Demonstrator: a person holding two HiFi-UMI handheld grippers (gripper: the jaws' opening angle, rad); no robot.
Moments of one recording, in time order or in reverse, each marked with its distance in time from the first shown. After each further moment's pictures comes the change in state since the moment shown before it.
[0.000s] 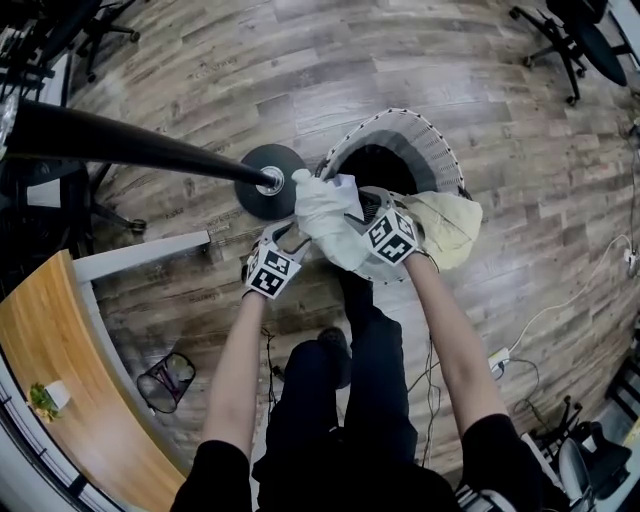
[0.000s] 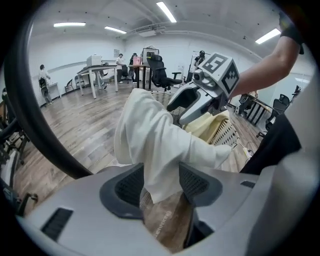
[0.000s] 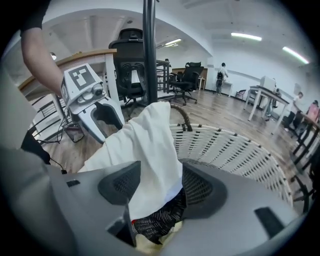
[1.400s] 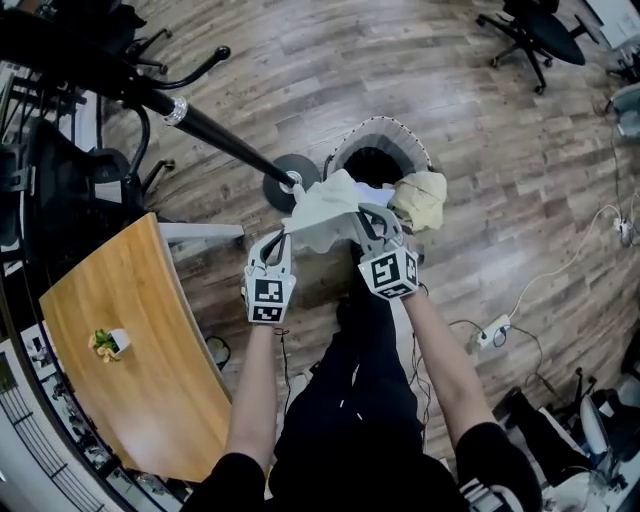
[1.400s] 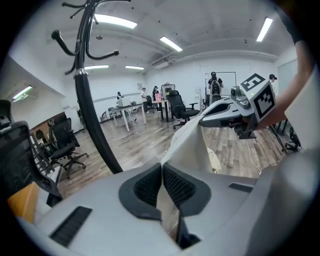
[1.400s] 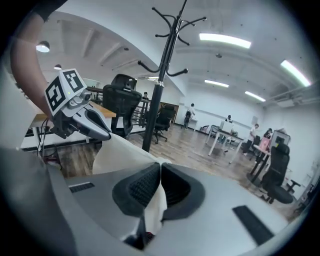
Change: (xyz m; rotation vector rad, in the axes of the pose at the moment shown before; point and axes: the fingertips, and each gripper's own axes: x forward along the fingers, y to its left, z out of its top) left arm -0.315 -0.063 0.173 -0.002 -0.252 0.347; right arm -0.302 0.084 0.205 0.029 -0.323 -0.411
